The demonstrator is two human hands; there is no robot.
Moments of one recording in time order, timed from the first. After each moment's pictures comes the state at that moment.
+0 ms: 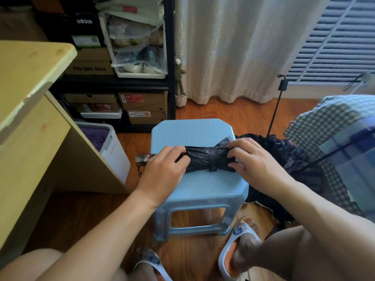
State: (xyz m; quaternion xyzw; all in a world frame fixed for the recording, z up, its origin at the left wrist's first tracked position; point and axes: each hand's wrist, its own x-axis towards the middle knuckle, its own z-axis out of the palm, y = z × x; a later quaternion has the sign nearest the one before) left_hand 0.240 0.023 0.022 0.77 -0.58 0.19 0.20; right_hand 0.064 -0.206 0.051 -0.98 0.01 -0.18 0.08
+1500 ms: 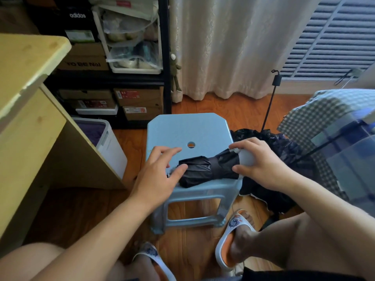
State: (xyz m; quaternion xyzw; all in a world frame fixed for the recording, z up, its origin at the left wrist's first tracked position) left_hand 0.209 0.046 0.030 0.81 -0.40 -0.08 0.43; right_hand 0.033 -0.198 0.071 -0.92 0.23 -0.05 0.31
